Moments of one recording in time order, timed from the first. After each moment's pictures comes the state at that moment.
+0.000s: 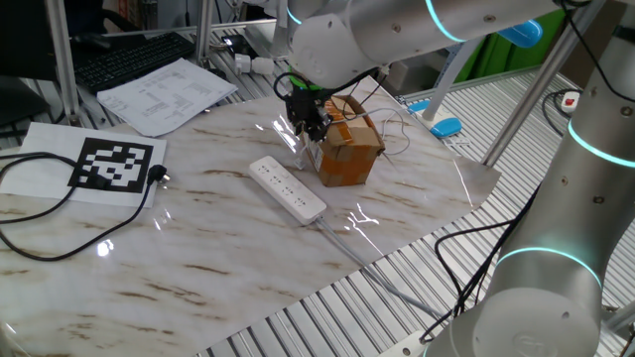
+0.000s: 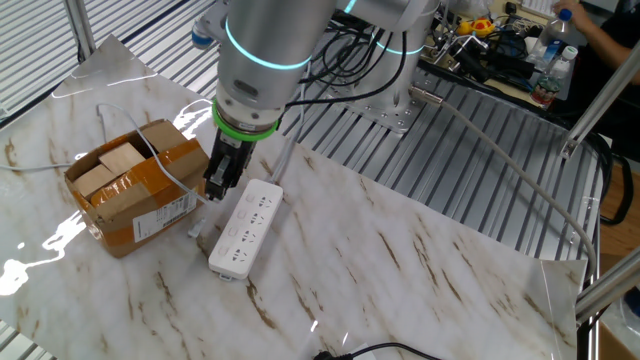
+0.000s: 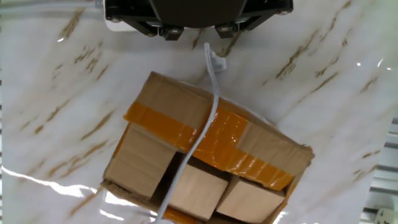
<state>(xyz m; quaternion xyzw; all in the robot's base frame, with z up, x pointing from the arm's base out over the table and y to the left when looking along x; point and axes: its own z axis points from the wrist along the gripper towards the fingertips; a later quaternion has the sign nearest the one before) 0.569 -0.081 0.133 0.63 0.76 -0.06 0.11</state>
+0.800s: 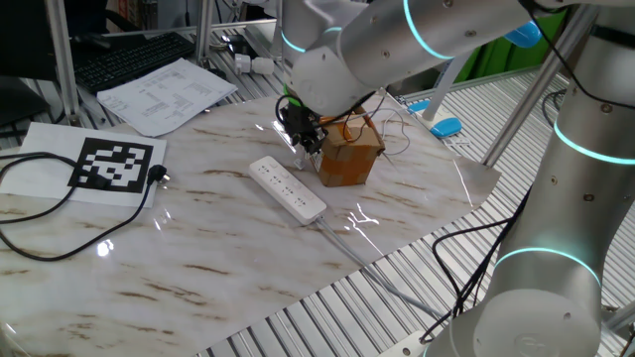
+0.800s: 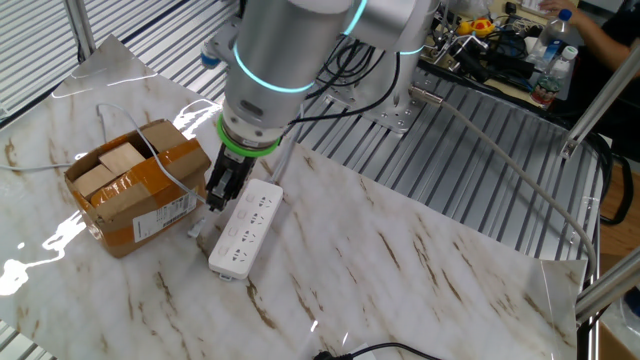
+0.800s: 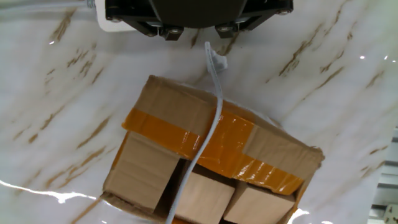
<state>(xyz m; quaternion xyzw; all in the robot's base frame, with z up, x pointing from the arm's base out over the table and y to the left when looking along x) 0.571 -0.084 0.102 0.63 0.76 -0.06 0.13</state>
